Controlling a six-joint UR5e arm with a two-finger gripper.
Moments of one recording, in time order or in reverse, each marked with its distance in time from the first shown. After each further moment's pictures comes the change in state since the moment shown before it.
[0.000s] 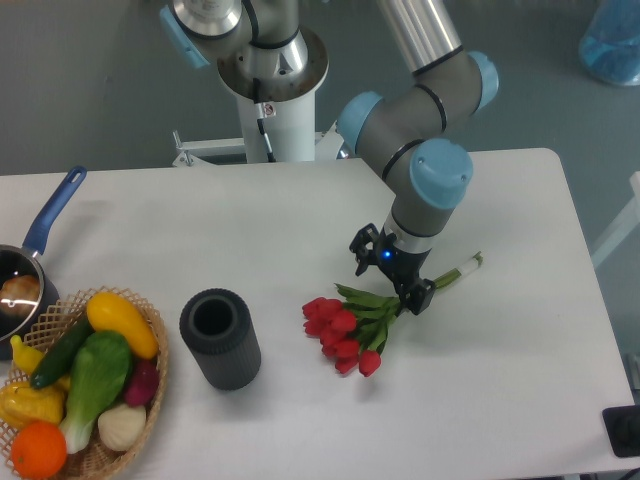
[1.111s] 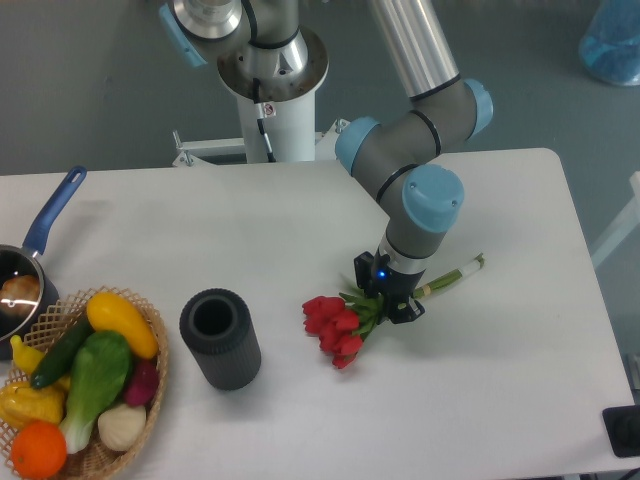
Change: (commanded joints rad) arm -0.002 0.026 0.026 0.000 -0.002 -0.066
